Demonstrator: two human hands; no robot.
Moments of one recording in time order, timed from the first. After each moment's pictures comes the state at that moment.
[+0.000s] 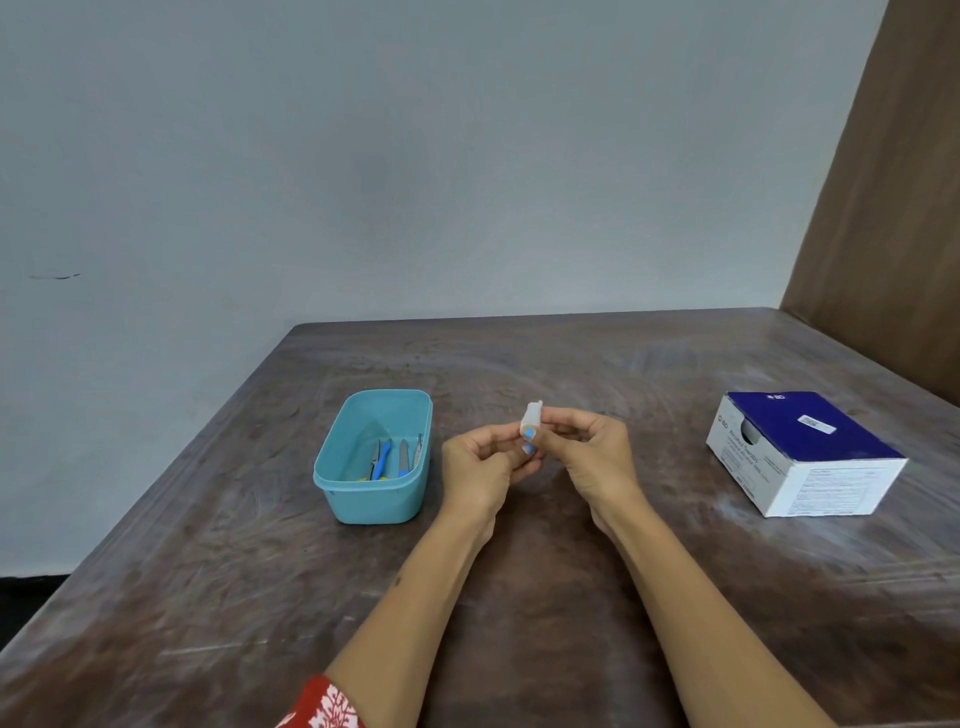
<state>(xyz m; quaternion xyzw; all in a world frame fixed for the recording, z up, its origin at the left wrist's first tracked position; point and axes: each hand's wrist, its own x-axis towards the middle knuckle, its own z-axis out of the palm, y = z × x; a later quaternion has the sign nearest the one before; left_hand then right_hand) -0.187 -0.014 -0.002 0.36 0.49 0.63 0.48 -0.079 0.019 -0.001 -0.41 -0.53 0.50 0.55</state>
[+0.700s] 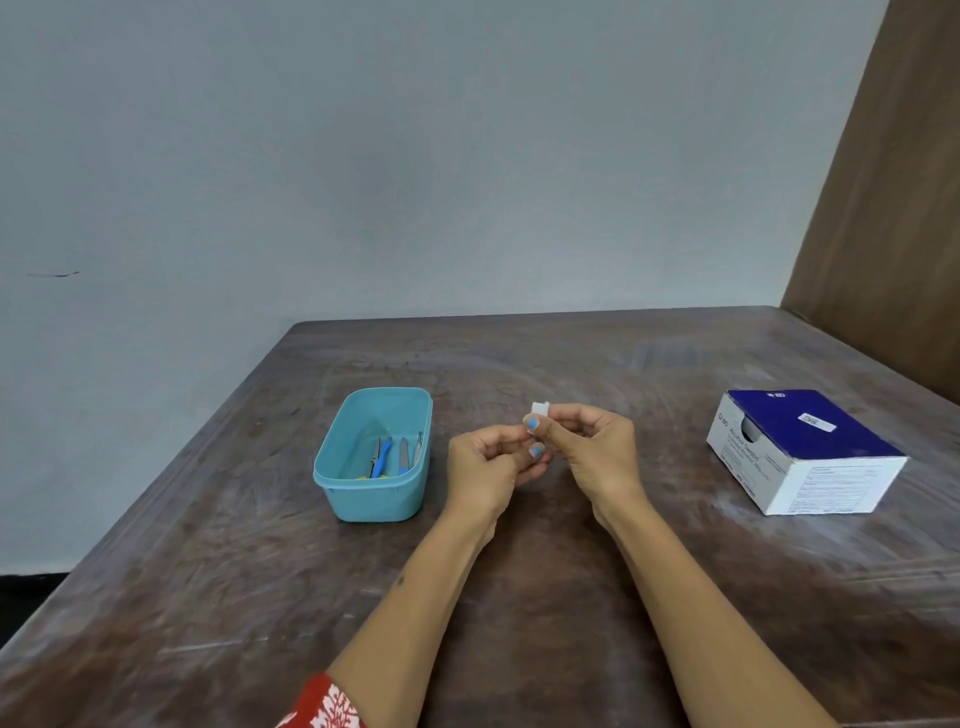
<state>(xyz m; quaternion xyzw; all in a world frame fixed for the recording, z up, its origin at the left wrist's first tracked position) -0.184 -0.016 -0.001 0.38 0.48 0.62 0.49 -0.079 0.020 0.001 -0.42 -0.51 0.50 0.57</state>
